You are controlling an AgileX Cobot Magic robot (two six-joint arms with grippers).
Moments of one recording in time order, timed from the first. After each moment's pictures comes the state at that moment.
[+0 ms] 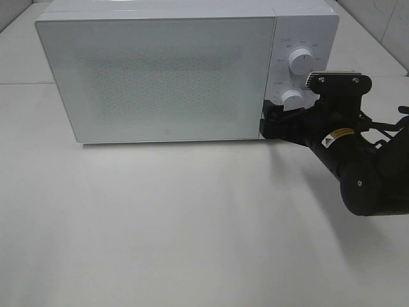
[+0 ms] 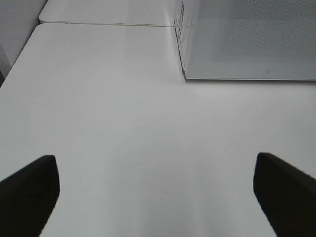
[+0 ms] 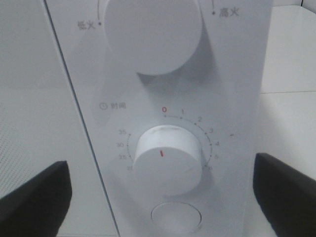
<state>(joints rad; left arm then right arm) -0.03 0.00 -0.50 -0.03 1.04 -0.01 0.45 2.00 -0.59 0.37 -1.21 -0.05</state>
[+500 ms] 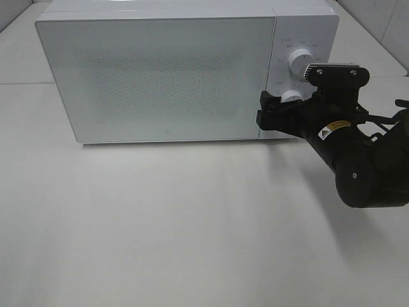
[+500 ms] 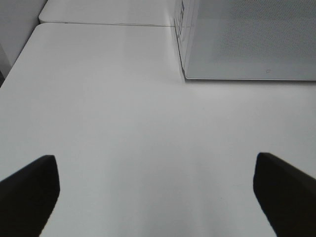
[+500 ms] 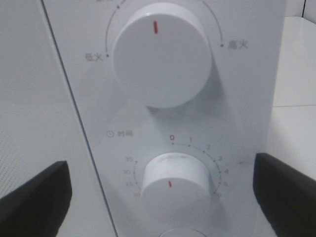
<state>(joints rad) -0.03 0.00 -0.50 -0.03 1.04 -0.01 0.45 2.00 -0.62 0.37 -1.21 -0.05</state>
